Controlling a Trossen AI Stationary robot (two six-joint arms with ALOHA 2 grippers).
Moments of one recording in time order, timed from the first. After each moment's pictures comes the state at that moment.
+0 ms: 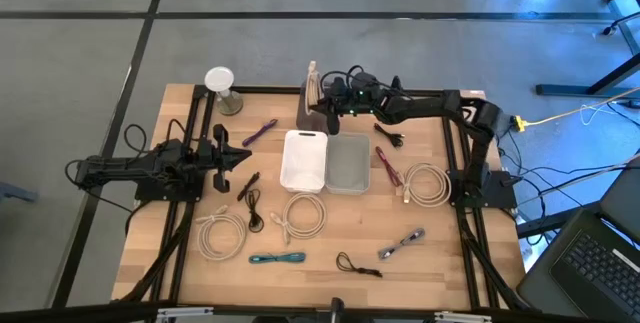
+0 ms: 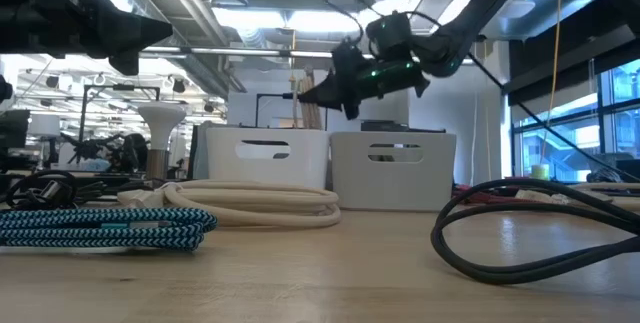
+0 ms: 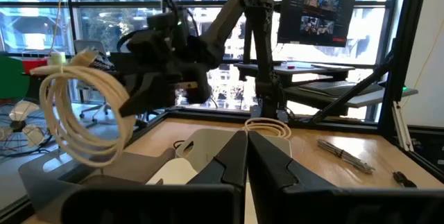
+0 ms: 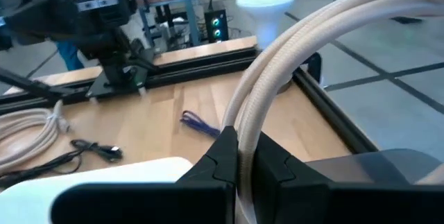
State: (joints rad) left arm 0.06 0.00 0.01 0.13 -0.13 -0.03; right arm -0.49 1.92 1.10 0.57 -0.39 0.07
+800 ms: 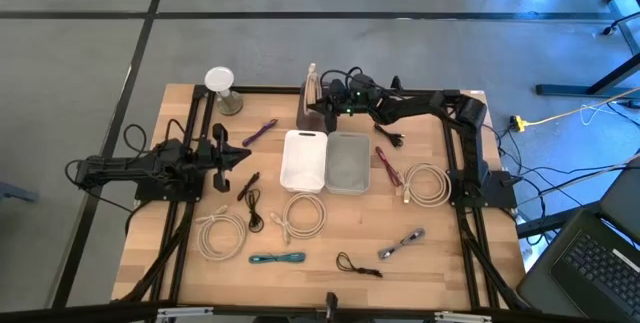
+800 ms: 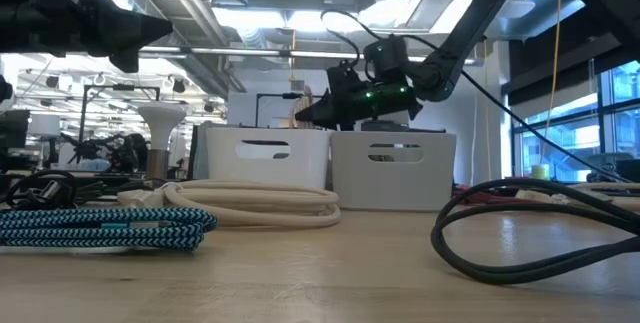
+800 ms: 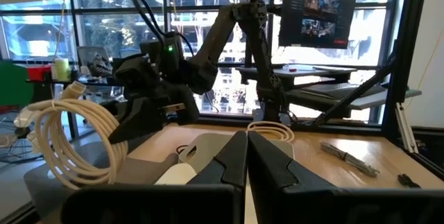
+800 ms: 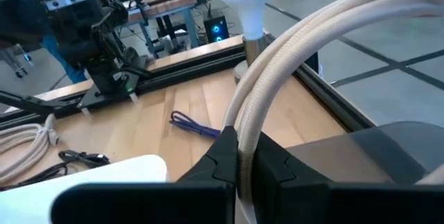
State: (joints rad) left arm 0.06 0.00 0.01 0.15 -0.14 -0.01; right arm -0.52 2.04 1.12 0.71 -0.45 0.18
